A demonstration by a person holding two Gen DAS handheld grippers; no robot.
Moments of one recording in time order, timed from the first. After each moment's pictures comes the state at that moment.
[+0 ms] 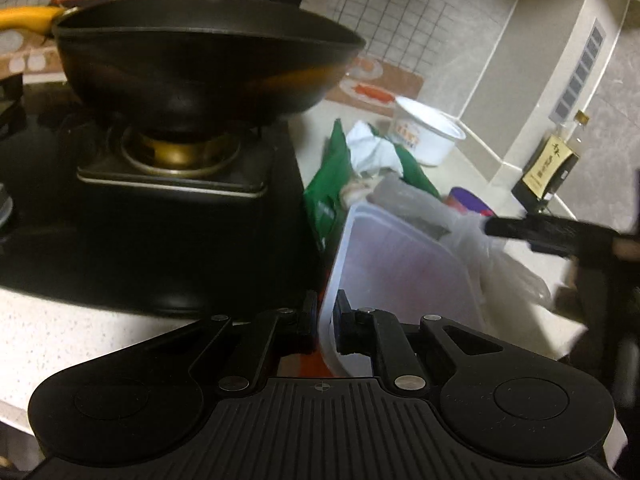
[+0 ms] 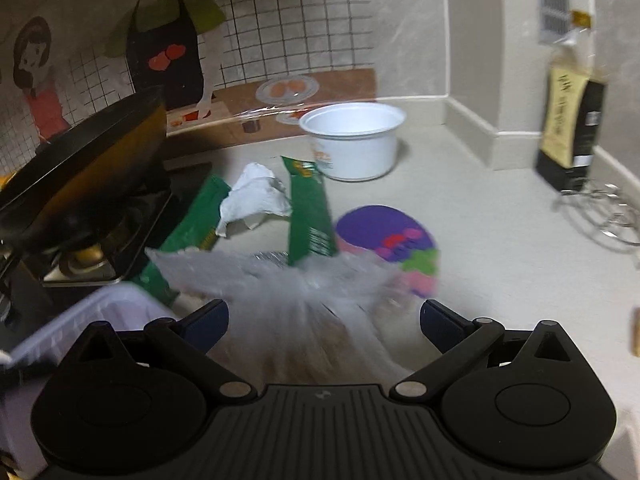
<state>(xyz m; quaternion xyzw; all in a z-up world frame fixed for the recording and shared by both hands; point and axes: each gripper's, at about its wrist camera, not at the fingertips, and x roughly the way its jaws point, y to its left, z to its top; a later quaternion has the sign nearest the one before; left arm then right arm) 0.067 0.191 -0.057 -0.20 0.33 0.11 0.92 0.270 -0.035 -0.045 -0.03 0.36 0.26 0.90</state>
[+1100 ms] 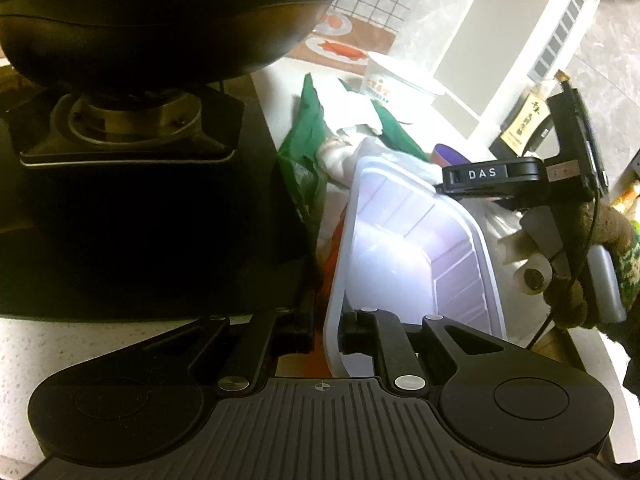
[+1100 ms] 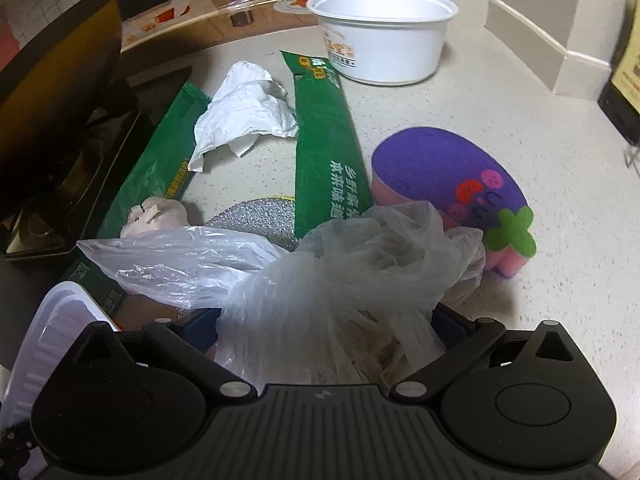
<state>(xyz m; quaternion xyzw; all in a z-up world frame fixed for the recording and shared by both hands) 0.089 0.204 -0.083 -0.20 0.37 0.04 0.91 0.329 0.018 -0.088 -0.07 0.48 0.25 0.84</state>
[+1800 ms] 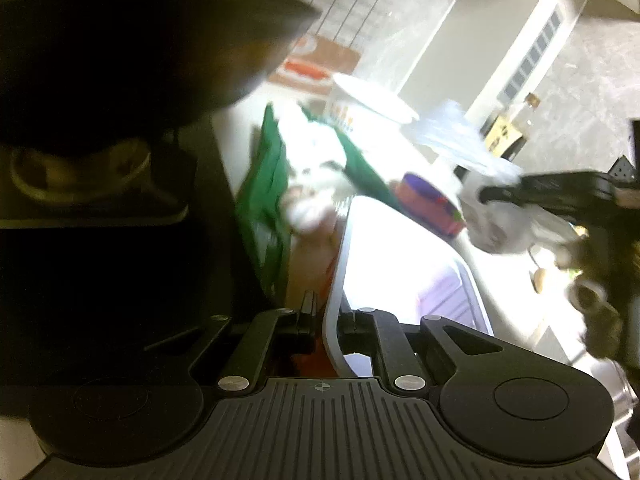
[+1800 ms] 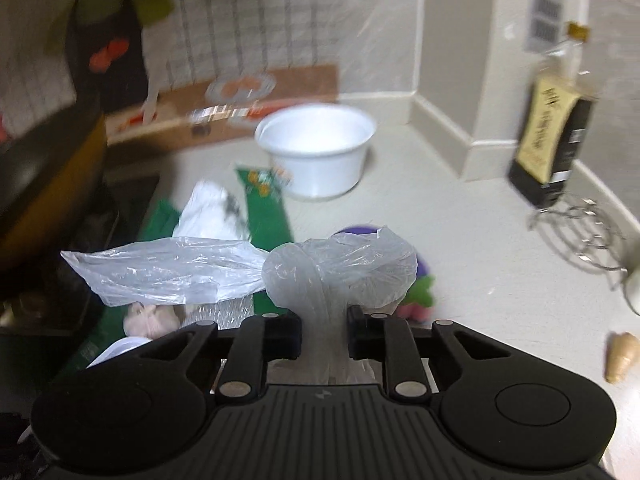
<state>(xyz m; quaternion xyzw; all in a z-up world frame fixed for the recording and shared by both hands) 0.128 0.223 -0.071 -0.21 0.33 -0.03 0.92 0.290 -0.022 -0.016 -0.03 0.36 0.17 0.92</state>
